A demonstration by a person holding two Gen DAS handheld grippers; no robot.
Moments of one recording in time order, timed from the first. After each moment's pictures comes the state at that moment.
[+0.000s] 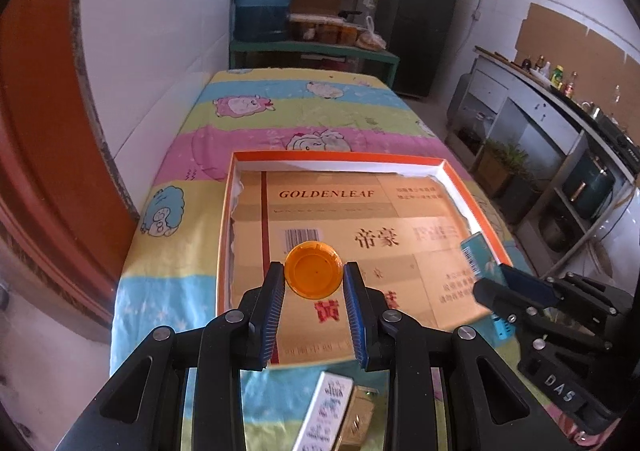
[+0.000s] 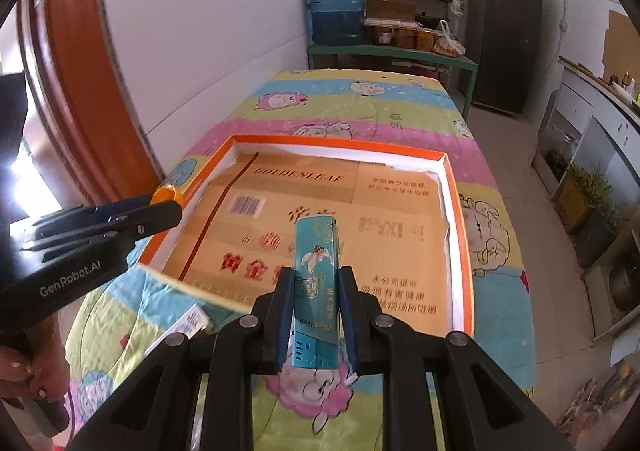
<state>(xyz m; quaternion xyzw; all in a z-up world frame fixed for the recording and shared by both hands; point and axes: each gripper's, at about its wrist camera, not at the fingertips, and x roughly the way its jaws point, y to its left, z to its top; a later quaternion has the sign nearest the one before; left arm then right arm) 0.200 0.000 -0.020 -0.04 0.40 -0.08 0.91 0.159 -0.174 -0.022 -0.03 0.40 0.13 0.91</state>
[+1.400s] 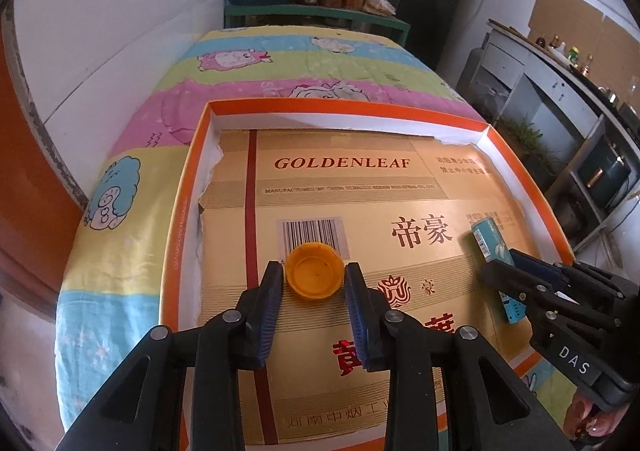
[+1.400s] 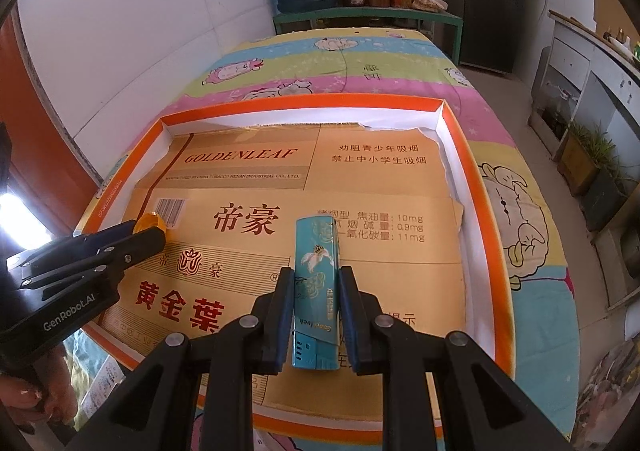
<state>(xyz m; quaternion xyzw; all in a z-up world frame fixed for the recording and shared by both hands) 0.262 -0.013 -0.094 -0.03 0.44 -0.08 0.89 0.228 -0.191 -0.088 0.01 0.45 0.10 0.89</state>
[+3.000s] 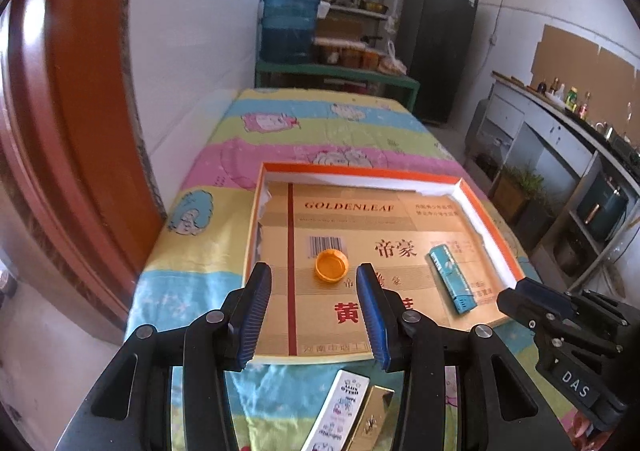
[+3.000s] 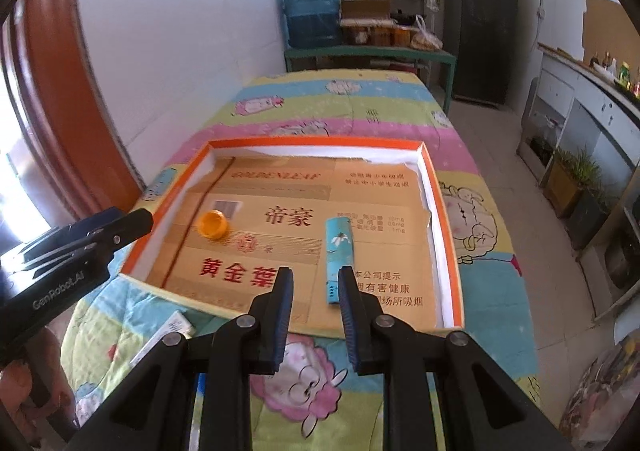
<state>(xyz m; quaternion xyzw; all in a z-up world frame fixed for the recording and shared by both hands) 0.165 0.009 -0.019 -0.05 0.35 -0.04 0.94 0.149 -0.183 -0.028 -0.01 0.39 0.10 0.91</state>
